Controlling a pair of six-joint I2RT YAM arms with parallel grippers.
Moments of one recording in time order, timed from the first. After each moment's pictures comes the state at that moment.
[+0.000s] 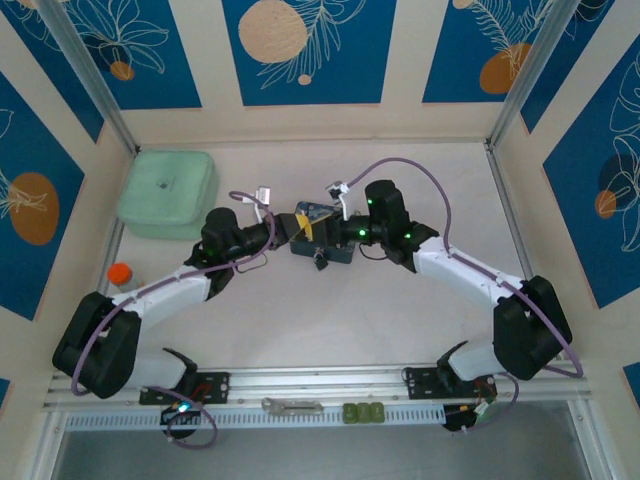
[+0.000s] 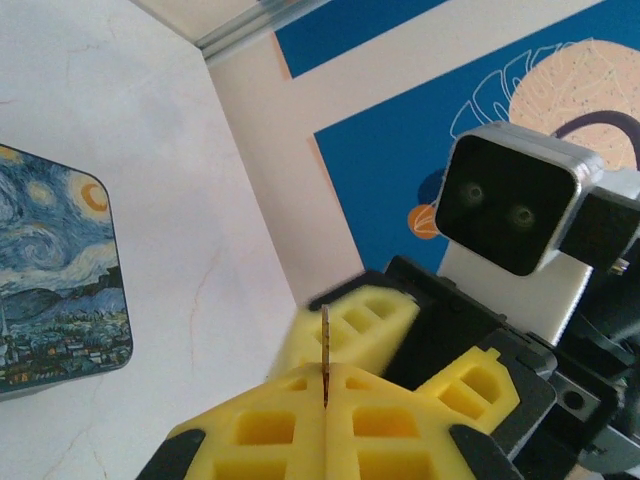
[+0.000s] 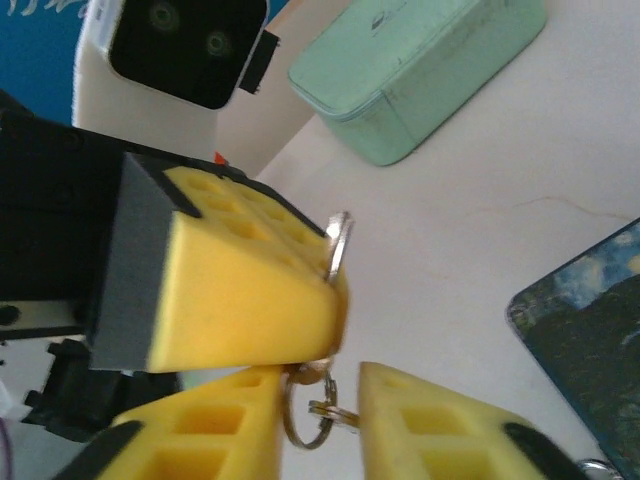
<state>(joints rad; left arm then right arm) -0.51 1.33 0.65 0.63 0.58 -1.09 0.59 1.40 0.96 0.02 -0.63 0.37</state>
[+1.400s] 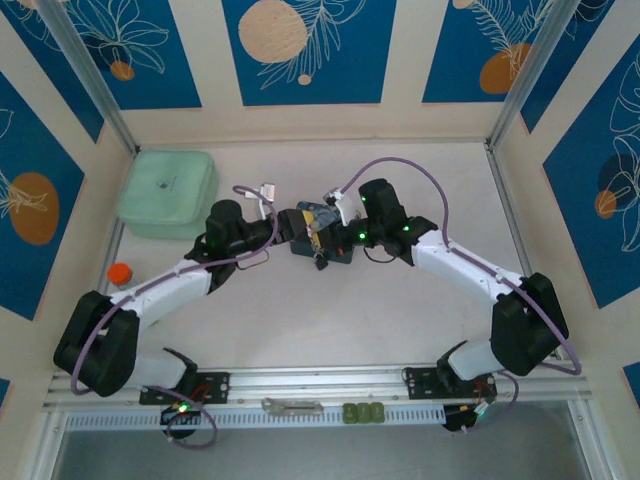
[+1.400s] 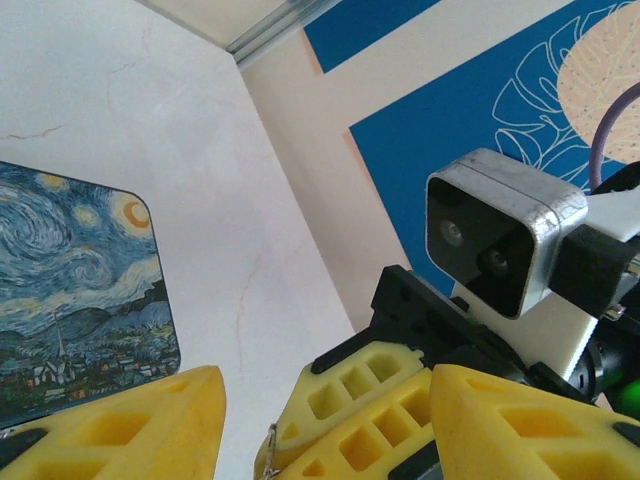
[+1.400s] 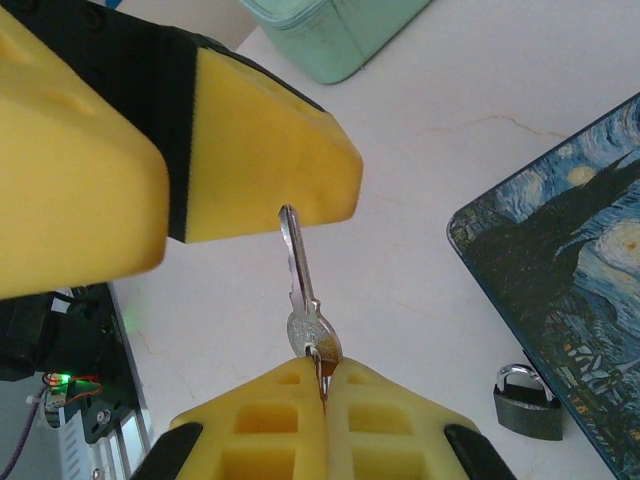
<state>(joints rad) -0.51 1.34 0.72 0.47 0.56 -0.92 0.59 1.43 1.03 -0.27 -0.58 0.20</state>
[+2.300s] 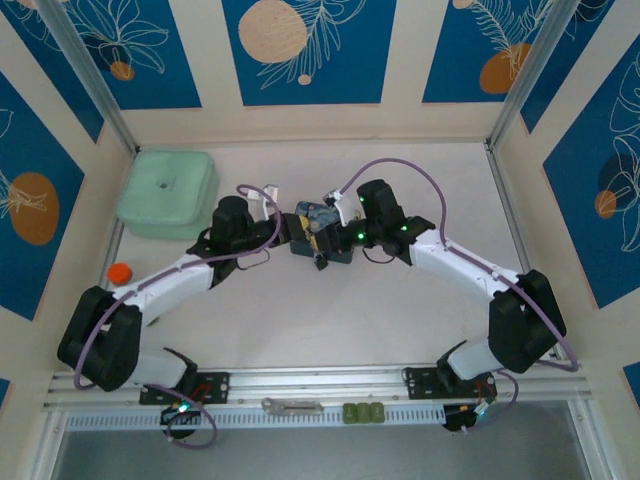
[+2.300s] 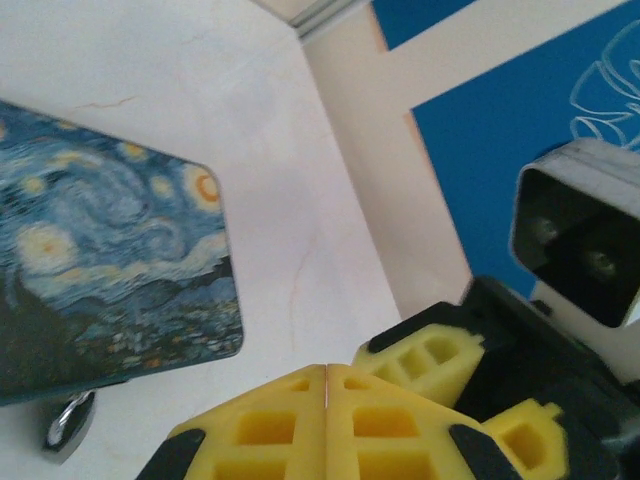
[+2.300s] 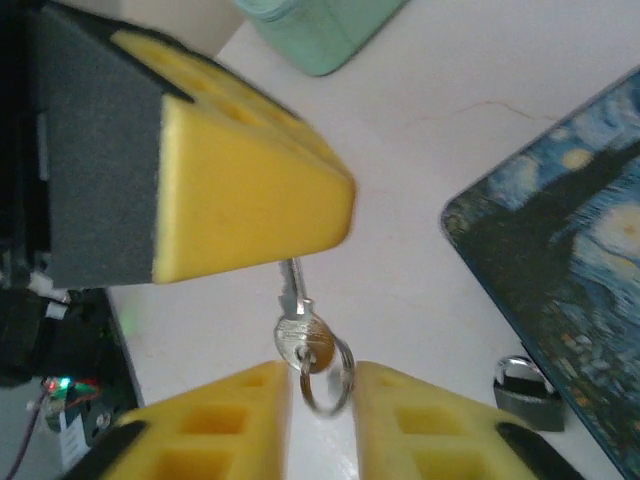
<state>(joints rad) -0.52 1.37 0.78 0.27 0.49 -0.87 0.60 1.44 1.03 -0.27 -0.55 0.21</state>
